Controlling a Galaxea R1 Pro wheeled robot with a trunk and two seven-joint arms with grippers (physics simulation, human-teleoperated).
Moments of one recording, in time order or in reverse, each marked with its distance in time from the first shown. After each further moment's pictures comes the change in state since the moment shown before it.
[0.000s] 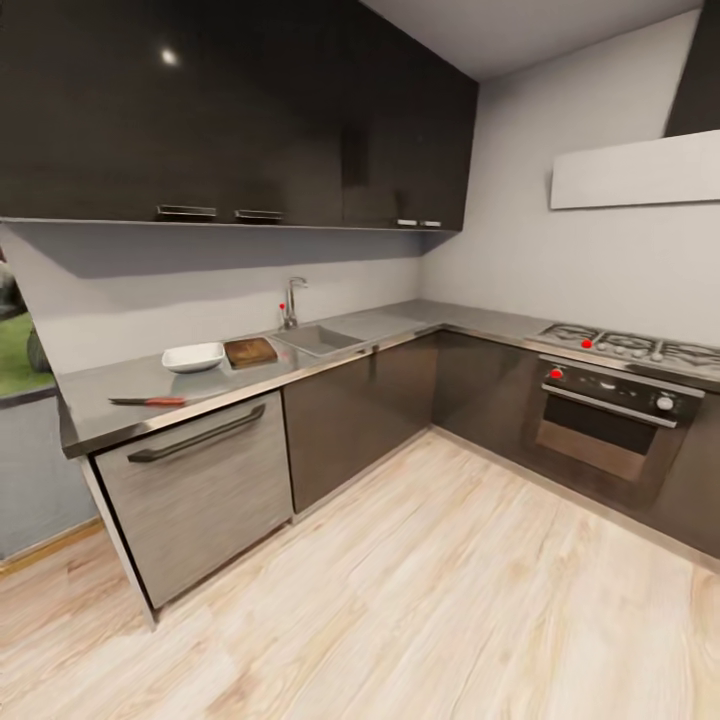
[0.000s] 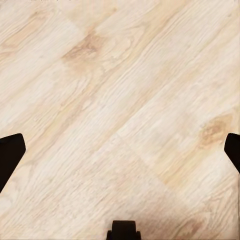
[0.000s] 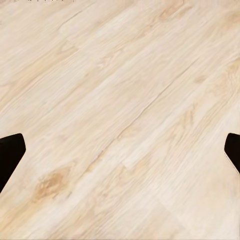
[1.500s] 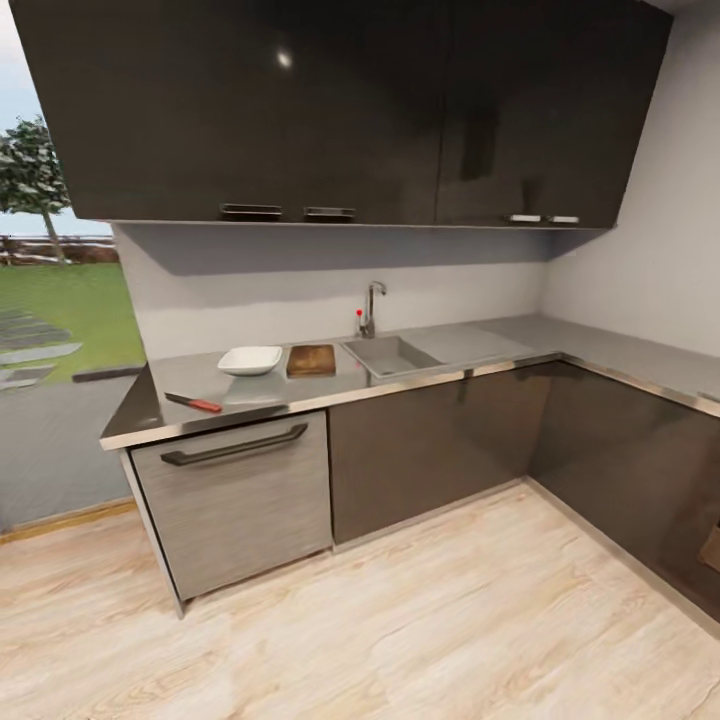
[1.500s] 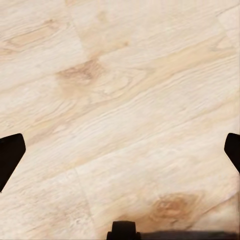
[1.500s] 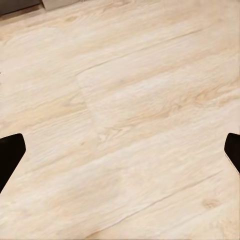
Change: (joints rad) left arm 0.000 0.000 0.000 0.000 0.000 -0.004 0.000; right arm 0.000 0.001 0.001 0.000 0.000 0.000 0.000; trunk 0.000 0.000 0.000
